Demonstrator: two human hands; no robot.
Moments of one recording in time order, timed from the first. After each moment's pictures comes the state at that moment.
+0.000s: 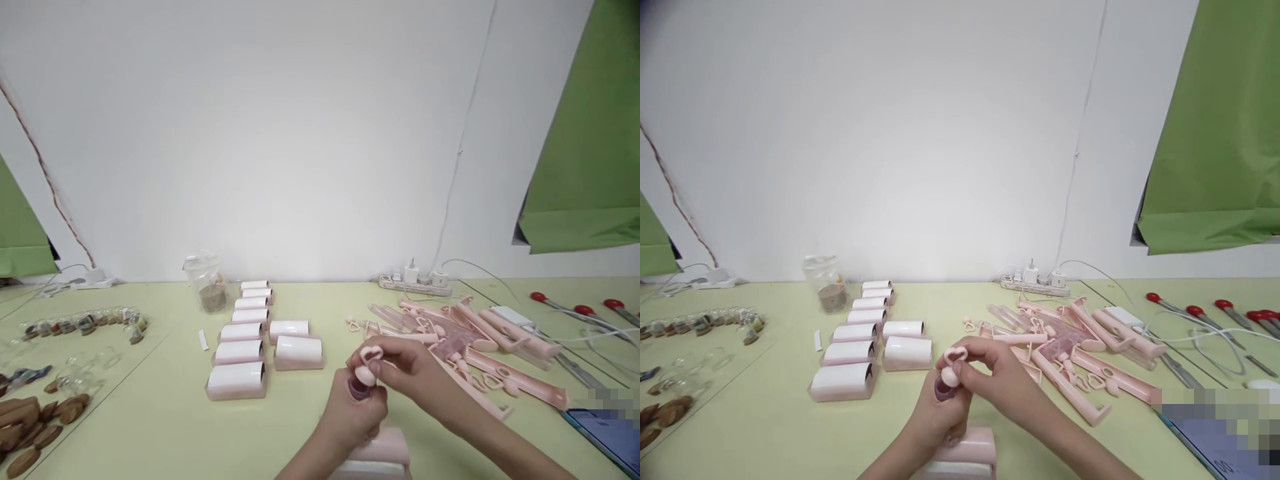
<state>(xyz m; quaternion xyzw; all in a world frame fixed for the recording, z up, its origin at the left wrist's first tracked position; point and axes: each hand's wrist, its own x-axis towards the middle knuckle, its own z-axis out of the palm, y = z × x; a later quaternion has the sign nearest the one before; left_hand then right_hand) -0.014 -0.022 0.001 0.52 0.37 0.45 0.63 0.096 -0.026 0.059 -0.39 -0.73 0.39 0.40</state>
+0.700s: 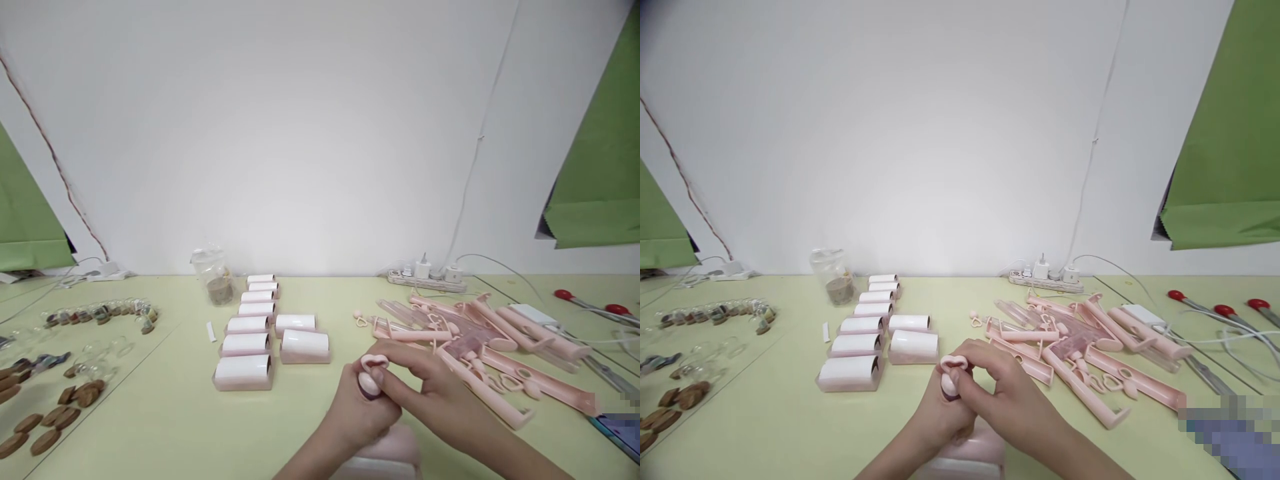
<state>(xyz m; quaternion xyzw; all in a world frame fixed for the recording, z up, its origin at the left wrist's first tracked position) -0.020 -0.025 0.009 0.57 0.33 0.44 0.61 0.090 -0.041 0.063 -0.43 -0.78 0.28 0.35</state>
